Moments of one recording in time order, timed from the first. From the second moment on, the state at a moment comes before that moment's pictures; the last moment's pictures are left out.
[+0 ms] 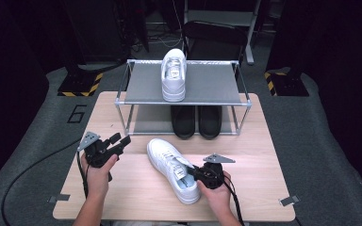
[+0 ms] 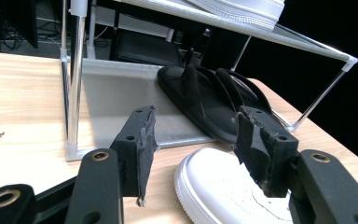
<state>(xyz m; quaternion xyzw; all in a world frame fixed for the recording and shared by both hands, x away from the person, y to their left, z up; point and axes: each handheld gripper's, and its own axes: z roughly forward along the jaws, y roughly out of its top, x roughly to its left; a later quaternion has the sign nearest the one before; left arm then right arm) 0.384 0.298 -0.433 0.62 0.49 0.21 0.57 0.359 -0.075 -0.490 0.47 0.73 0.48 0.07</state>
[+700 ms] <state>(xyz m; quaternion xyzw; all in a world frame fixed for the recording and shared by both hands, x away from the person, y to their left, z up) 0.385 0.299 -0.435 0.62 0.50 0.21 0.57 0.344 -0.082 -0.484 0.47 0.71 0.52 0.12</state>
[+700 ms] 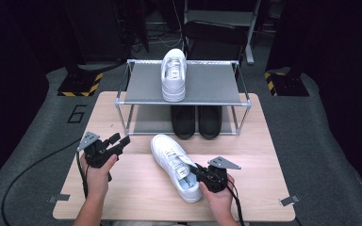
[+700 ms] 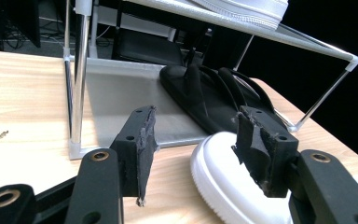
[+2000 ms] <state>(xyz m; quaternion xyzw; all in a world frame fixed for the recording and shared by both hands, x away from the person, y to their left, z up) 0.370 0.301 -0.468 0.63 0.51 0.21 0.54 0.313 -0.108 -0.415 0.44 0.62 0.62 0.20</state>
